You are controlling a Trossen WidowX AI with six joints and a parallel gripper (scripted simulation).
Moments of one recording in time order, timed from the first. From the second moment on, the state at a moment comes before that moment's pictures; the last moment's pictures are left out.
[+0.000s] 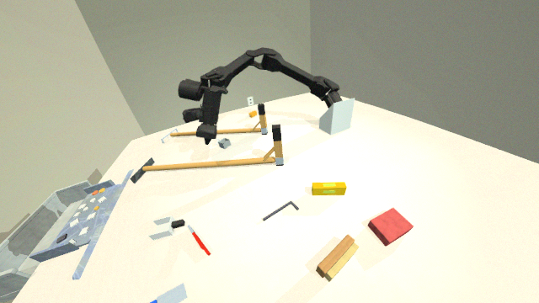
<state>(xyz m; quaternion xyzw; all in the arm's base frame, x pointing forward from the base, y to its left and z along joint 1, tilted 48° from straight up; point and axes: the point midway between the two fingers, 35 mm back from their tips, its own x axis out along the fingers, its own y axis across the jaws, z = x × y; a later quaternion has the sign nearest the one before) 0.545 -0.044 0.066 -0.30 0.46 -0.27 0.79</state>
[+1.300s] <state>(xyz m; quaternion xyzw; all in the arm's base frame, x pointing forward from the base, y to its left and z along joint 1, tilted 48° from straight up) 0.542 -0.093 0.017 -0.31 0.46 -0.27 0.79</state>
